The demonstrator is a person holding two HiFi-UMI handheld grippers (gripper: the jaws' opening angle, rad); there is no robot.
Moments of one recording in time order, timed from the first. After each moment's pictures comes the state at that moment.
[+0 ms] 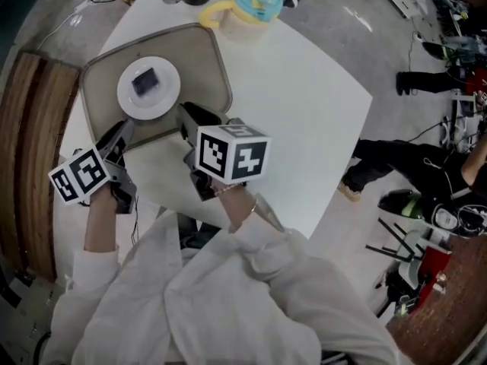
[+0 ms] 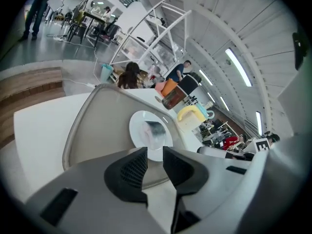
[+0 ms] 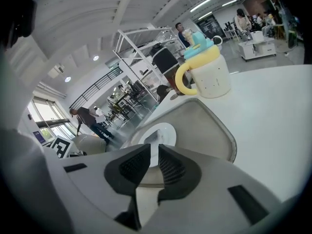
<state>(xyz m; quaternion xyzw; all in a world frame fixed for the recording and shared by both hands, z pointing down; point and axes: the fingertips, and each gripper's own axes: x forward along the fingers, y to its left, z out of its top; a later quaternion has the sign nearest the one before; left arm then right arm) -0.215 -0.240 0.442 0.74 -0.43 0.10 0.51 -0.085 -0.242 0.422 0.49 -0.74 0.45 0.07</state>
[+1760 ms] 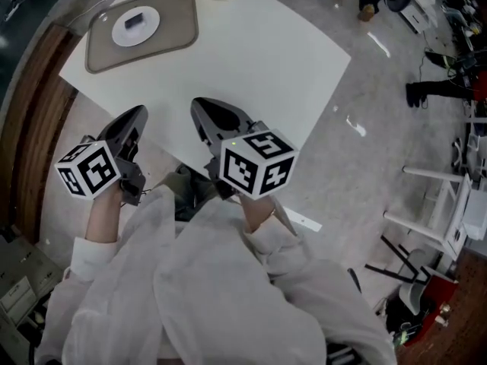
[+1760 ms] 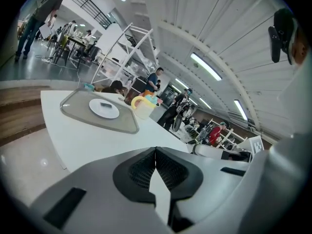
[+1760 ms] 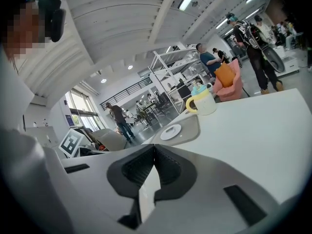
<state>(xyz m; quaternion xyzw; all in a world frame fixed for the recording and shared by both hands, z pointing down) -0.074 0.005 0.348 0.82 -0.43 0.05 0.38 0.031 0.010 0.328 0.40 -0.86 0.33 0.01</state>
